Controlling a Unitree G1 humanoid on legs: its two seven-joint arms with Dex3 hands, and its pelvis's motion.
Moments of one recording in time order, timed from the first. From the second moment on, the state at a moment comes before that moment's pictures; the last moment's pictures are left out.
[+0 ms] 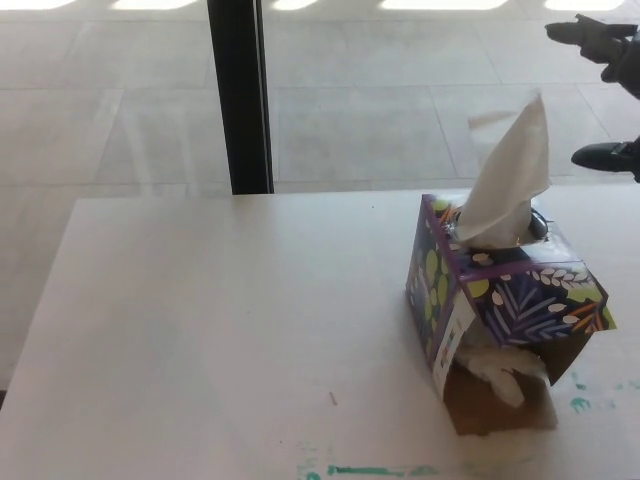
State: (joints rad) left_arm 0.00 0.73 0.35 1.26 -0.09 -0.05 -0.30; right_arm -0.95 -0.88 0.46 0.37 -0.45 -0.01 0.24
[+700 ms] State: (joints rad) left_arm 0.01 0.73 0.35 1.26 -0.09 -0.07 -0.30; right_arm -1.15 -0.86 0.62 0.54 -0.72 -0.25 0.12
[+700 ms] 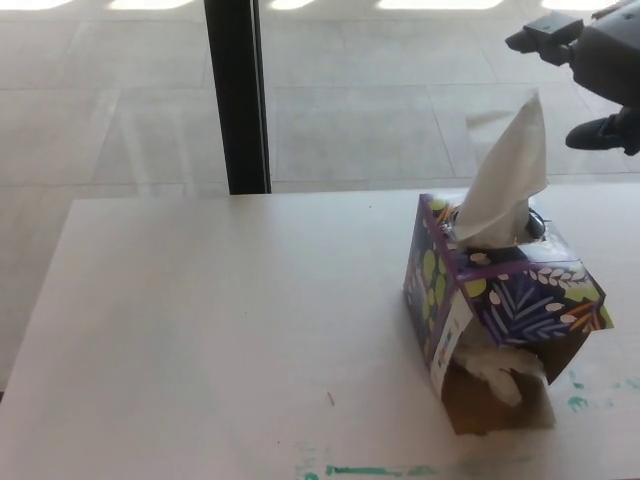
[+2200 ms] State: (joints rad) left_arm 0.01 0.74 0.35 1.26 -0.10 -0.09 -0.30; right_arm -1.07 -0.80 0.60 0.63 -0.94 -0.58 -0.23
